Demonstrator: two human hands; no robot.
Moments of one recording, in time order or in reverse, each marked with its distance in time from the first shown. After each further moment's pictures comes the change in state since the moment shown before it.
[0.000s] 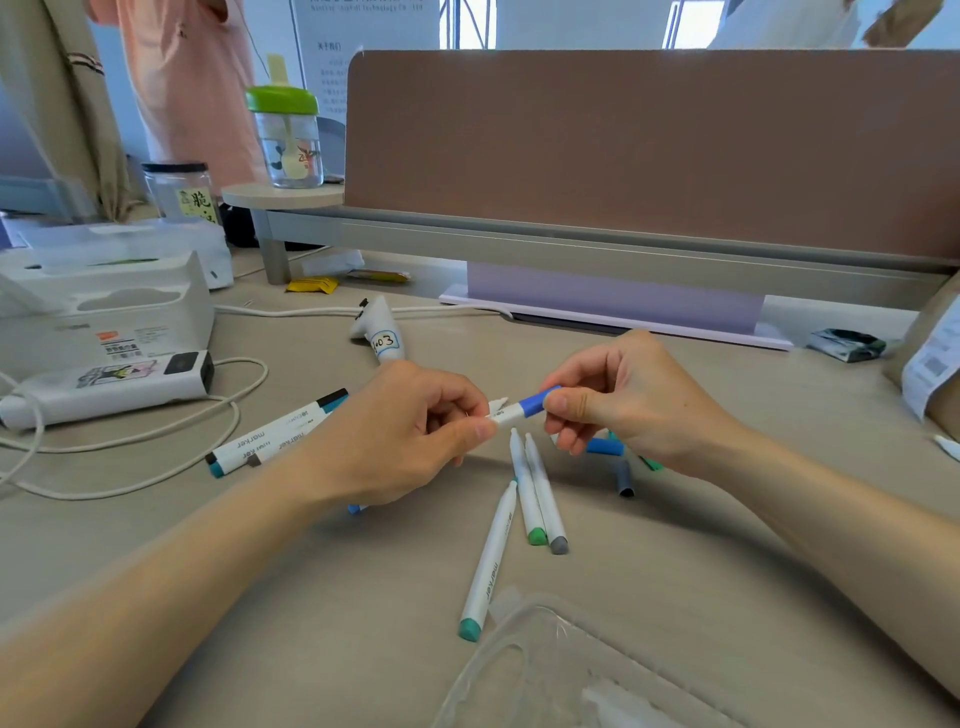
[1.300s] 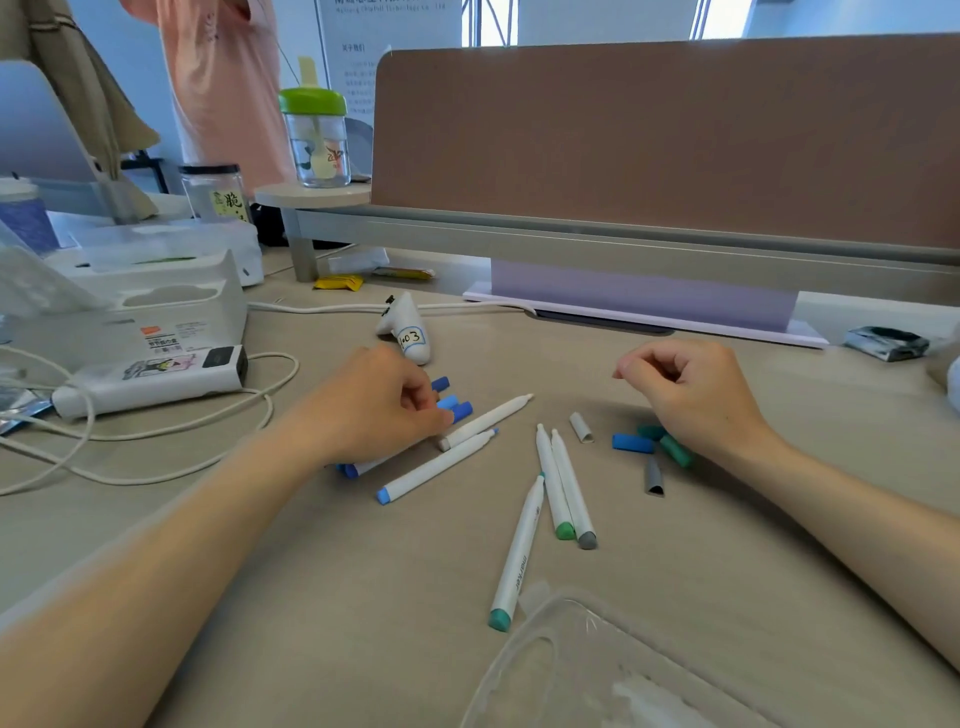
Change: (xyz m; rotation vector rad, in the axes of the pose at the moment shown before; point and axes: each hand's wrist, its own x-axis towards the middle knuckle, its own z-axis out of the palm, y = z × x) left_hand 0.002 -0.028 -0.025 0.325 0.008 -0.402; right_hand 0.016 0.057 -0.026 -0.470 0.444 -0.221
